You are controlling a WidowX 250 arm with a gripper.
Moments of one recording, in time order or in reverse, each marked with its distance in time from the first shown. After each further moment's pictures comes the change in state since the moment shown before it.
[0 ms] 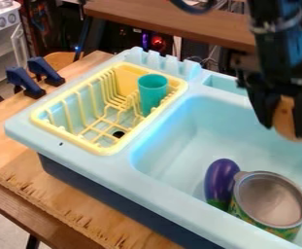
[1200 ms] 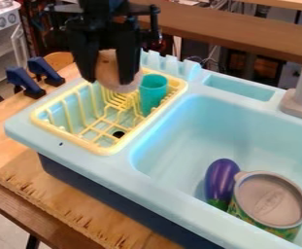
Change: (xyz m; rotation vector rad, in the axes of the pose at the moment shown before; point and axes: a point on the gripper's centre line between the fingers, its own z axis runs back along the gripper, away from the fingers) arm -0.085 0.118 0.093 0.288 0.144 0.595
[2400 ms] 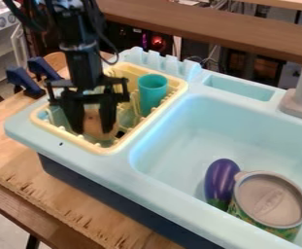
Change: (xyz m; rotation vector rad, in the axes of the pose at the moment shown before) arm 0.038 0.048 -0.100 -0.026 0.135 0.145
